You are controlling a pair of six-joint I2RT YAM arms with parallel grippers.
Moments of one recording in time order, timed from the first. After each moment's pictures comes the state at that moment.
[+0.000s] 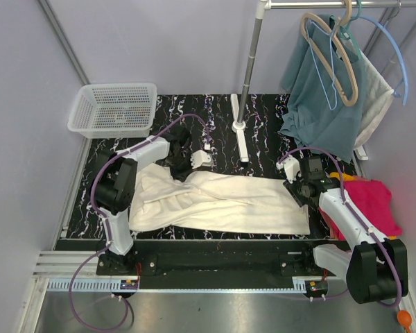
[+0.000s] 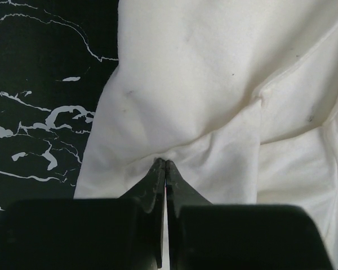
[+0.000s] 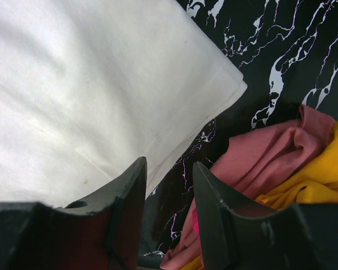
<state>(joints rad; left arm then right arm) -0.43 1.90 1.31 -0.80 0.36 0.88 0.15 1.09 0.64 -0.61 0.07 -0.51</state>
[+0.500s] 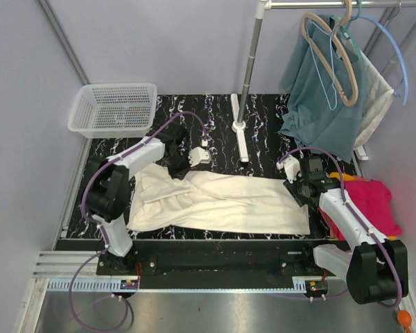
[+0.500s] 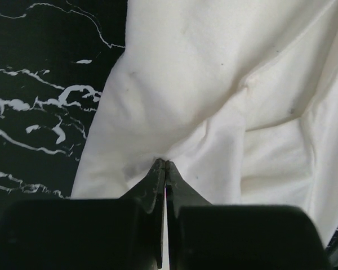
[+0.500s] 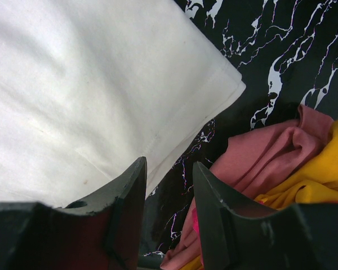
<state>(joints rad) -0.43 1.82 1.29 -0.80 0.34 0.83 0.15 1.09 0.63 -0.61 0.07 -0.51</state>
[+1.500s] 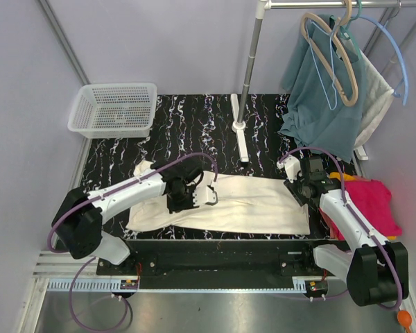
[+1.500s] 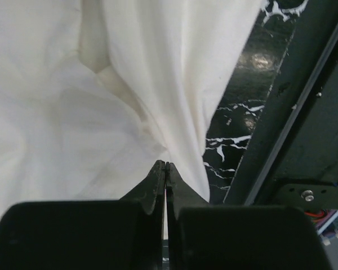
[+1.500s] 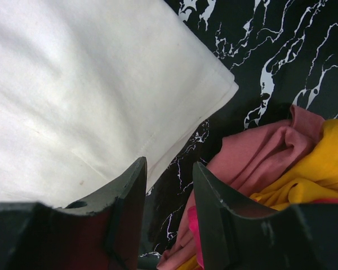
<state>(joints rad) -0.78 1.45 1.04 -0.99 0.16 0.66 0.15 1.08 0.63 -0.60 0.08 -0.52</state>
